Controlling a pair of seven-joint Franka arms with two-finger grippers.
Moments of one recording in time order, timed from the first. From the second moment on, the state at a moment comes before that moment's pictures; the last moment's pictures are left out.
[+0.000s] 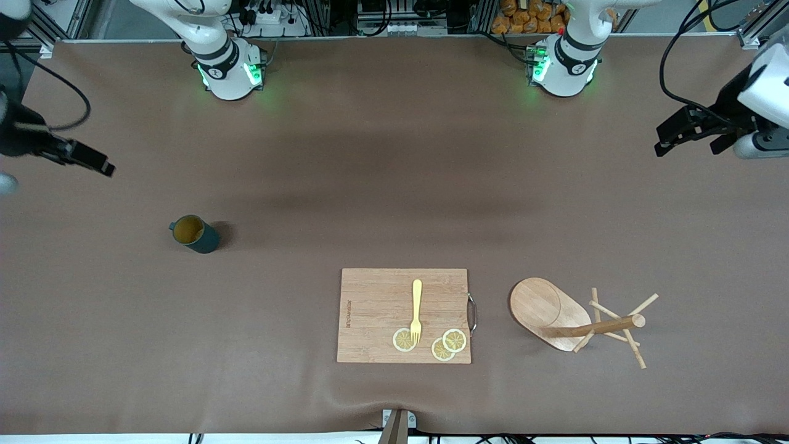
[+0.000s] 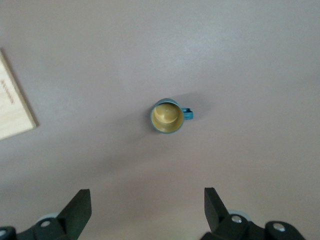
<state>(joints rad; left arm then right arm) -0.03 -0.05 -0.05 -1.60 -0.03 1.57 -0.15 -0.13 0.03 0.12 -1.62 0.06 1.57 0.35</state>
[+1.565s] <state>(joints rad) -0.04 -0.03 -0.08 -1.60 -0.03 1.56 -0.15 -0.11 0.48 0.10 -1.86 0.11 2.09 0.78</state>
